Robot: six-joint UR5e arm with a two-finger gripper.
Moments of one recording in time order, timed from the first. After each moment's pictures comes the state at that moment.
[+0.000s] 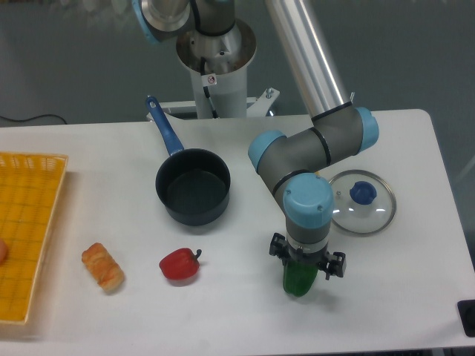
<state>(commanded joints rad) 2.51 -2.21 -1.44 -0.95 1.62 0.83</state>
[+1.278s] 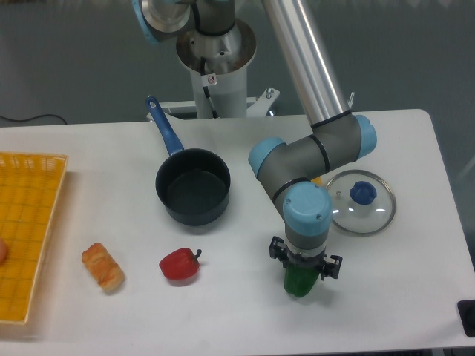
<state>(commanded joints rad) 2.50 -2.23 -1.45 -0.95 1.63 0.83</state>
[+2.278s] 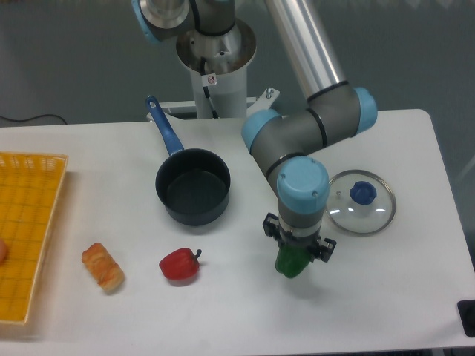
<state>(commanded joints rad) 2.49 -2.08 -1.45 -1.15 1.62 0.97</state>
